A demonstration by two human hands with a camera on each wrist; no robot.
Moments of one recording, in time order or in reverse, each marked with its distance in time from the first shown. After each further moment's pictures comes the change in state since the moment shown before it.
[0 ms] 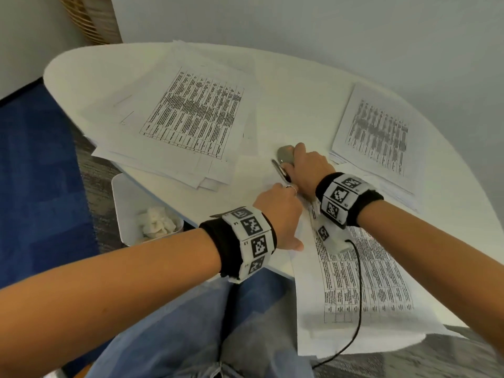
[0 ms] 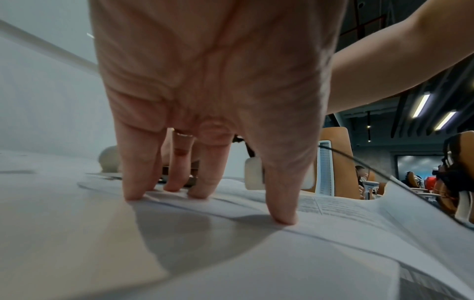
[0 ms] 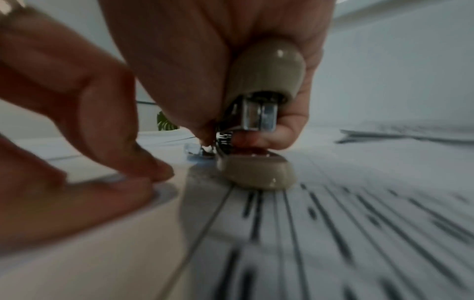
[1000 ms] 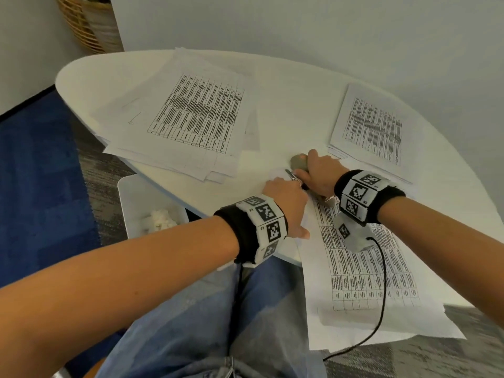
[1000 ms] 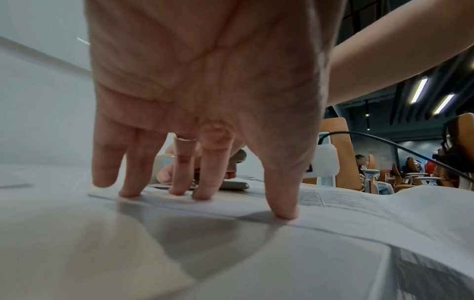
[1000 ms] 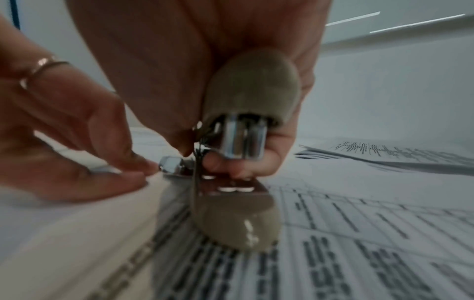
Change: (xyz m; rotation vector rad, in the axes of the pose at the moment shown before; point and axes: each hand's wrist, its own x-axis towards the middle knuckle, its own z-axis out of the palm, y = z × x) left_hand -0.003 0.004 -0.001 0.102 -0.037 0.012; right_hand -0.022 0.020 -0.004 -0.100 -0.117 -0.012
